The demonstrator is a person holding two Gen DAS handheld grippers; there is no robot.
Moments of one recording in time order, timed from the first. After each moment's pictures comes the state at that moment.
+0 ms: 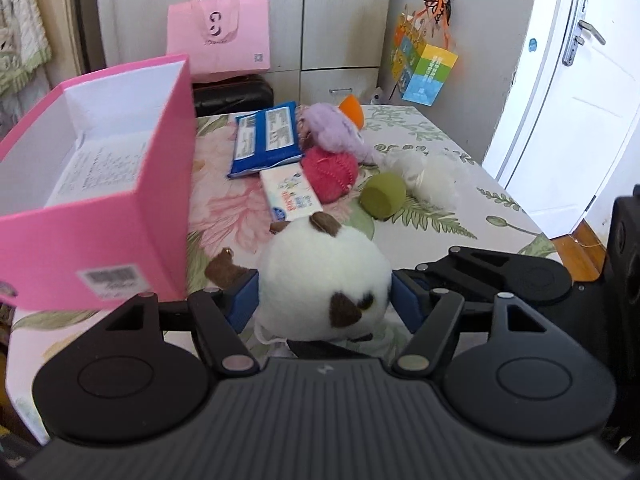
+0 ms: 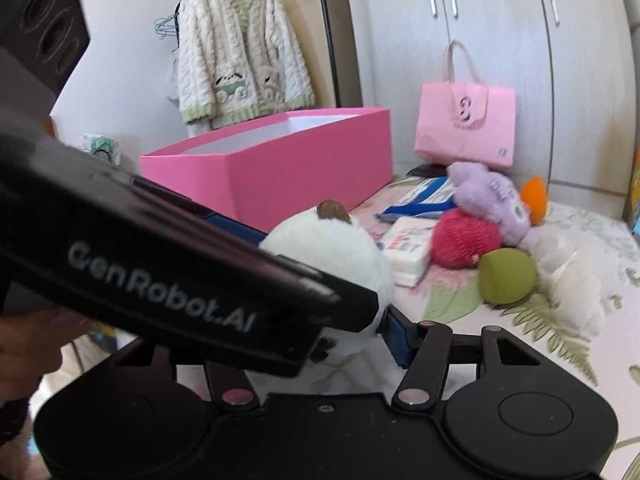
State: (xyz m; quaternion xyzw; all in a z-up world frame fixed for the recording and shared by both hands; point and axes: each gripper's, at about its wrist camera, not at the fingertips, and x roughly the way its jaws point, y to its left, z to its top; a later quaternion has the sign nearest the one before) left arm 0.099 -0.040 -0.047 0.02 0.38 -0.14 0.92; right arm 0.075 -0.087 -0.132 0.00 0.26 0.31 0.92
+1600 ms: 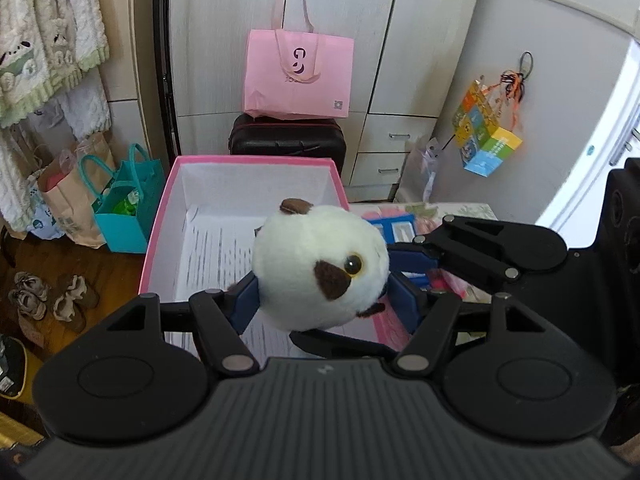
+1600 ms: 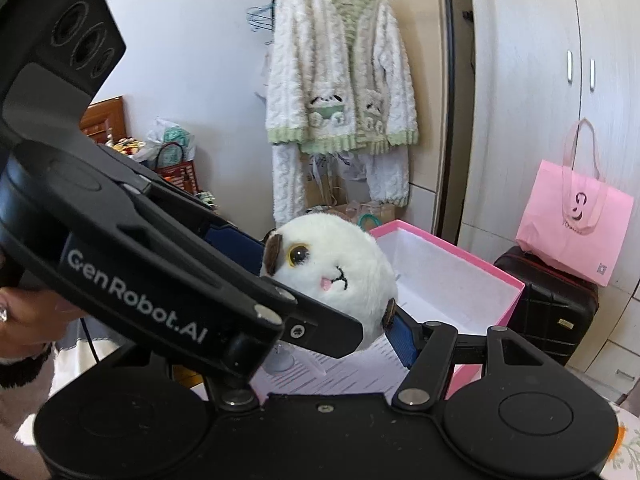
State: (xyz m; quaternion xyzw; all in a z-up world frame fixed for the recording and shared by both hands) left arm 0.205 0.116 0.078 -0.04 0.38 -0.10 0.92; right arm 0.196 0.036 0.010 -0.08 0.24 0.42 0.87
